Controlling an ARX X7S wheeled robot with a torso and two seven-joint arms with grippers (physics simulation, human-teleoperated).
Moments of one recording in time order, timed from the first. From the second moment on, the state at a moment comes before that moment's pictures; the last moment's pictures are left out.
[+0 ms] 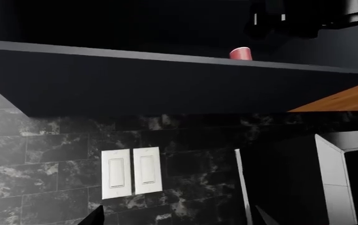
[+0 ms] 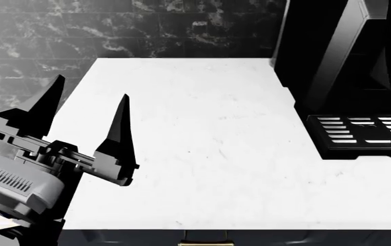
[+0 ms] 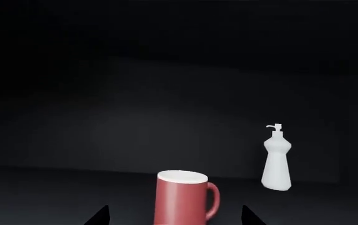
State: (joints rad) left arm -0.21 -0.39 0.02 0.72 -0.46 -0.23 0.03; right arm 2.18 0.02 -0.11 1.31 0.02 0.43 0.00
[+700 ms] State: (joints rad) left arm -0.20 -0.40 0.02 0.73 -0.46 -0.22 0.01; right arm 2.15 0.02 -0.13 1.28 0.09 0.38 0.02
